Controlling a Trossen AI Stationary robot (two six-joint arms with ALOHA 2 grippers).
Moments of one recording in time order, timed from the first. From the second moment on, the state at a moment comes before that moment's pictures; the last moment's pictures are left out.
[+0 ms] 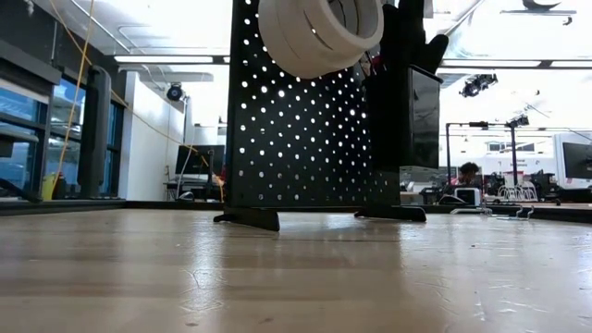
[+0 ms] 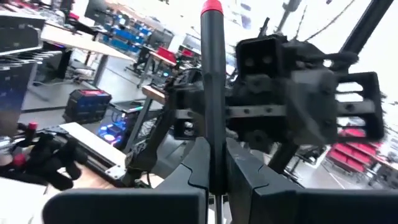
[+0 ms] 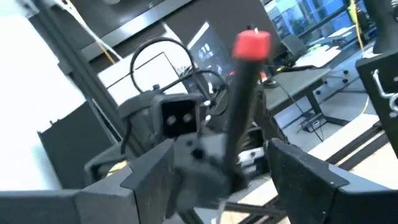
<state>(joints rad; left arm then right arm) -0.77 1.71 1.57 0.42 -1.10 -0.23 0.72 1.73 1.70 0.26 0.95 0.39</state>
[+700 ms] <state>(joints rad) -0.72 1.71 1.57 0.49 -1.08 -0.05 0.65 1.69 1.70 0.29 0.97 0.32</state>
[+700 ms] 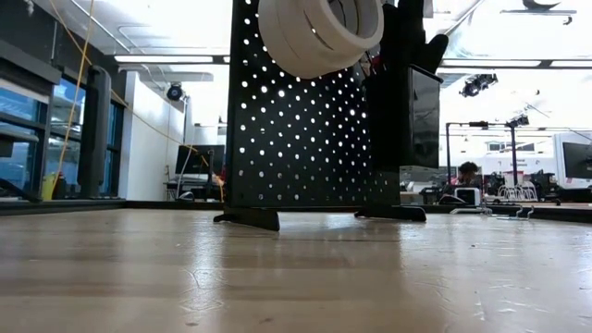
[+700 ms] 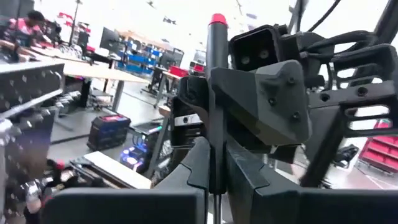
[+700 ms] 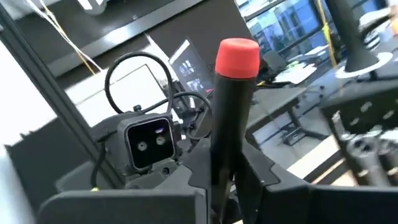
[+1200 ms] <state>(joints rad) -0.85 1.55 1.57 -0.53 -1.29 -0.77 0.69 1.42 1.70 -0.90 1.22 0.89</state>
